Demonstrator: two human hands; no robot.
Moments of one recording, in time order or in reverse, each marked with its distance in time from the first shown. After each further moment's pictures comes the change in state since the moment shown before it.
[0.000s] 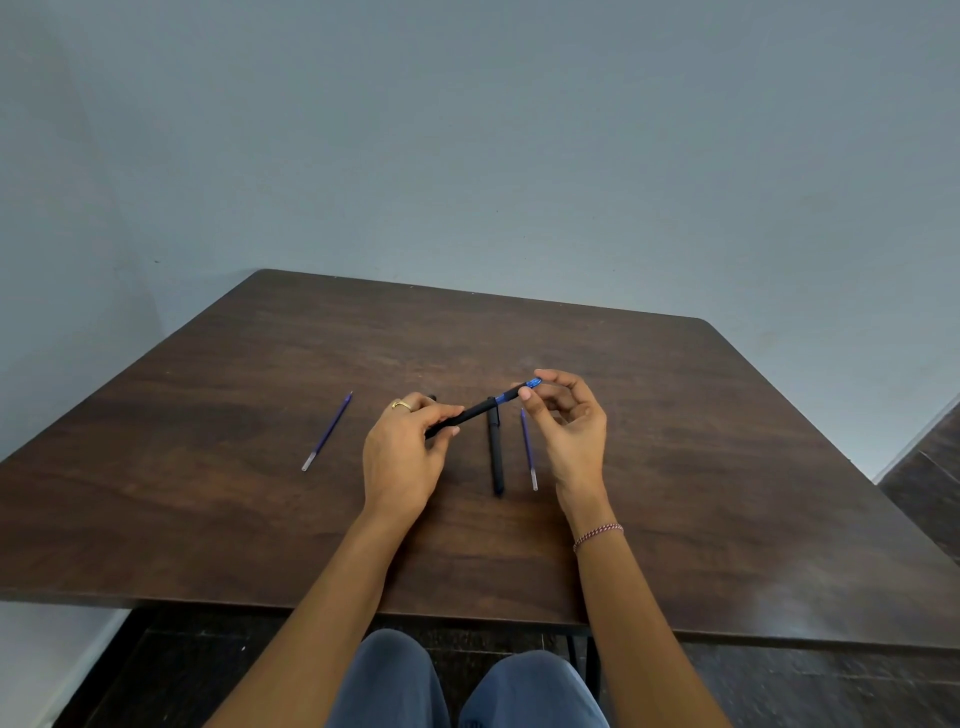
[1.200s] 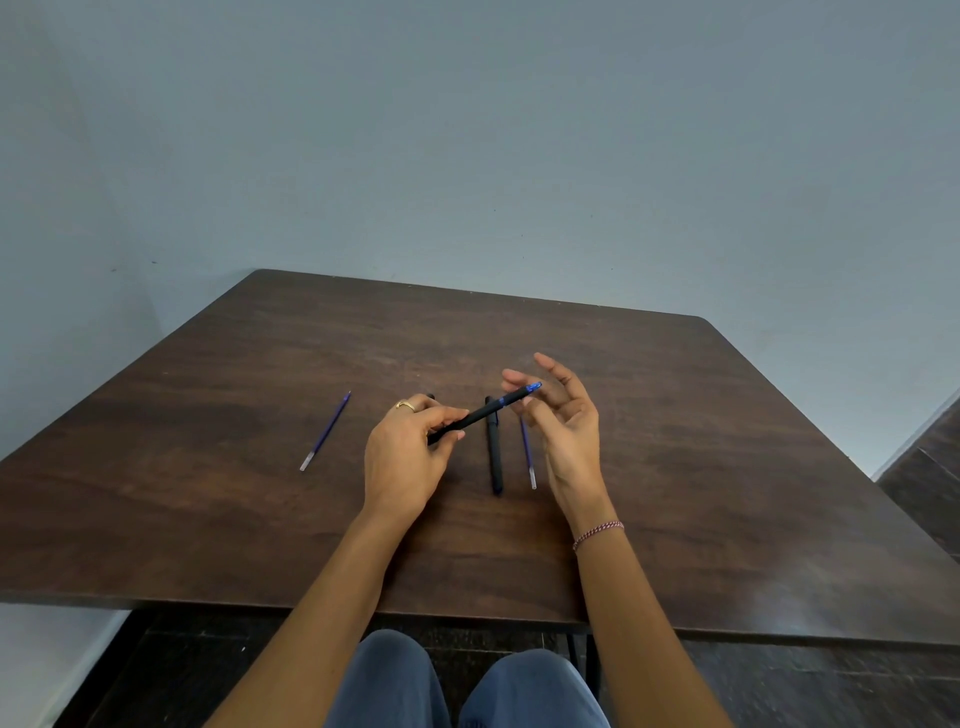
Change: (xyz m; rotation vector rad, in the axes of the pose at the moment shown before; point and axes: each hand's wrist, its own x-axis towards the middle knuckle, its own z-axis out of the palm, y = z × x) left_hand 0.000 -0.002 0.003 -0.057 -0.028 0.017; right_hand -0.002 -0.004 -0.001 0.218 -0.158 0.093
